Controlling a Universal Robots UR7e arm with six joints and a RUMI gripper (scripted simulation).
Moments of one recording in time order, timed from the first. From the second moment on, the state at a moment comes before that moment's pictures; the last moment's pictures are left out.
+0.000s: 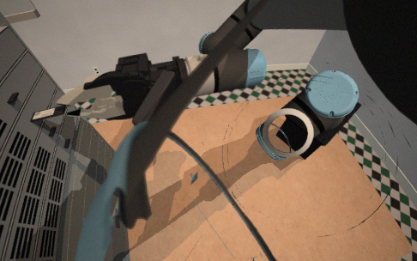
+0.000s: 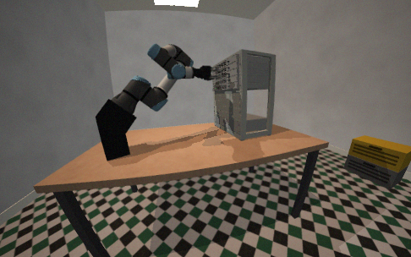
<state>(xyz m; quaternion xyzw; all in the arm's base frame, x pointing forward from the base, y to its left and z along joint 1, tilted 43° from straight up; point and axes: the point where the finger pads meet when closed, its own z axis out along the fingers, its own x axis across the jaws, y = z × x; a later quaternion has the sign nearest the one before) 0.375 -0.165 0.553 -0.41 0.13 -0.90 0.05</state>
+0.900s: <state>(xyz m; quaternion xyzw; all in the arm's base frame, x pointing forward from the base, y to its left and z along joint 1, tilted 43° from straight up) 0.358 -0.160 0.537 -0.41 0.13 -0.90 0.05</state>
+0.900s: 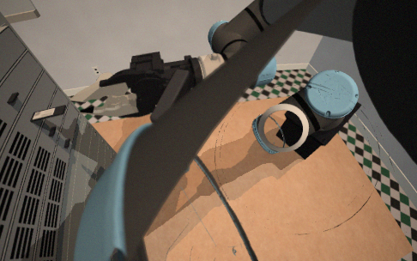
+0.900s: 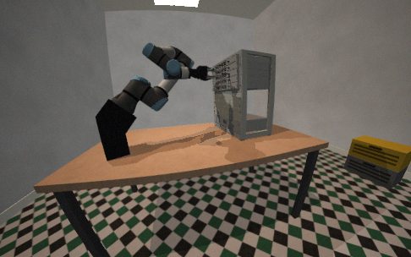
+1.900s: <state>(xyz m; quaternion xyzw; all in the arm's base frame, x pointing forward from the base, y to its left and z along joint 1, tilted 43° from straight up) 0.329 -0.154 0.513 -0.41 0.13 -0.90 0.05</state>
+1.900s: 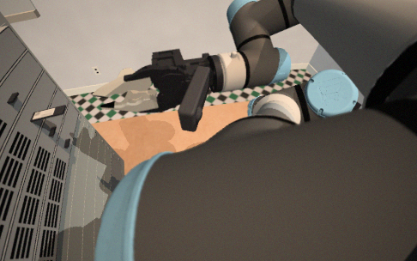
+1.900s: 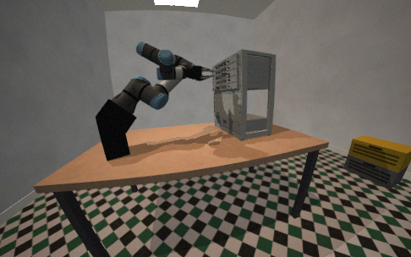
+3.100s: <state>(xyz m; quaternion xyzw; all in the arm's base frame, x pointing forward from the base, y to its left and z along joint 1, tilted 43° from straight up) 0.311 -0.151 0.500 -0.41 0.12 -0.90 0.05</state>
